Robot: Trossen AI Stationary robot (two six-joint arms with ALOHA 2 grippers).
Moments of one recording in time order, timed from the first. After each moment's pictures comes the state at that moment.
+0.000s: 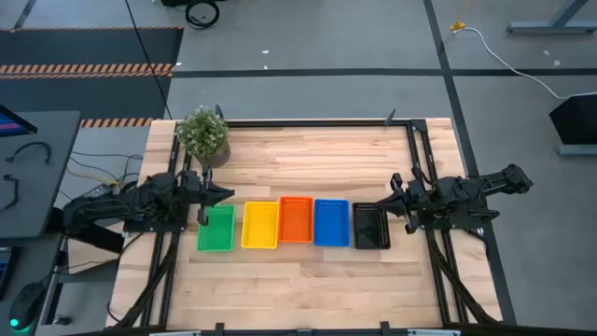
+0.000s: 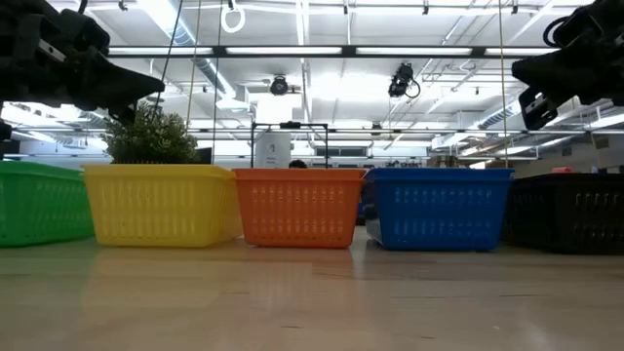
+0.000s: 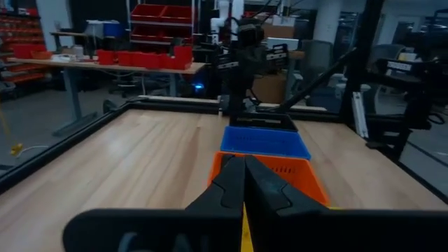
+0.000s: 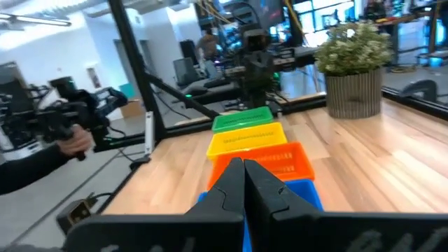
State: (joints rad) left arm 0.14 0.04 0.01 0.04 0.07 -0.05; right arm 0.25 0.01 0.01 0.04 0.16 0.22
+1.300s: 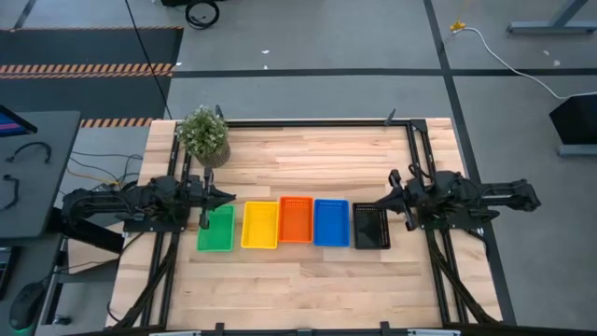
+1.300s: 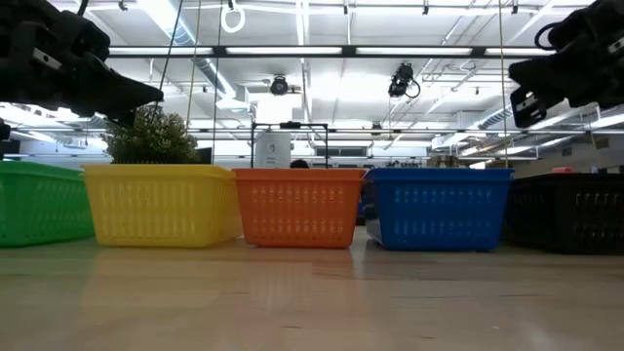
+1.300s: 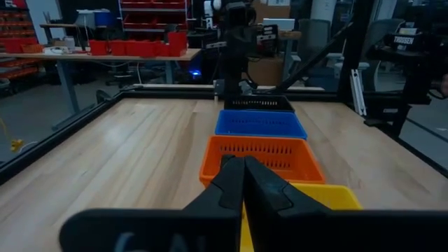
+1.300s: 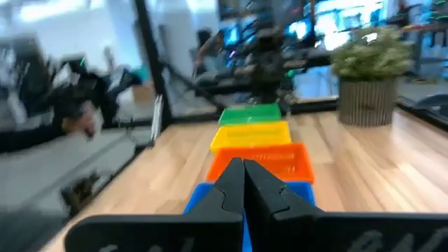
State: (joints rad) left arm 0.03 0.09 0.01 0.04 -0.01 -0.02; right arm 0.01 0.01 0.03 -0.01 -0.16 0.13
